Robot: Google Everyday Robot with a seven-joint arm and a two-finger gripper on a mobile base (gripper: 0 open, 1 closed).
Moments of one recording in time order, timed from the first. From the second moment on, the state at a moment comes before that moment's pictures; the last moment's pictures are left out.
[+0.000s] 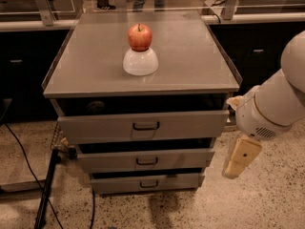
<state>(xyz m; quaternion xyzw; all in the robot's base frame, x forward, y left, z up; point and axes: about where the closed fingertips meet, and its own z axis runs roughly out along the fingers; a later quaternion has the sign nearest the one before) 0.421 -0.194 0.835 -0.59 0.79 0.00 0.18</state>
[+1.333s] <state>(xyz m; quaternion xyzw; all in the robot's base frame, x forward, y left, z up) 0.416 -0.166 0.682 -0.61 0.76 0.07 0.22</state>
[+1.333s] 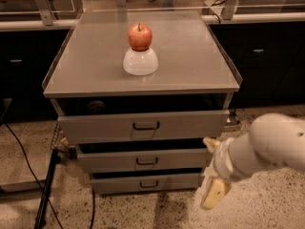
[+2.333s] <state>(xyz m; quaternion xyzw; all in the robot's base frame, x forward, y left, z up) 0.421 -0.134 0.583 -0.61 0.75 0.13 0.22</state>
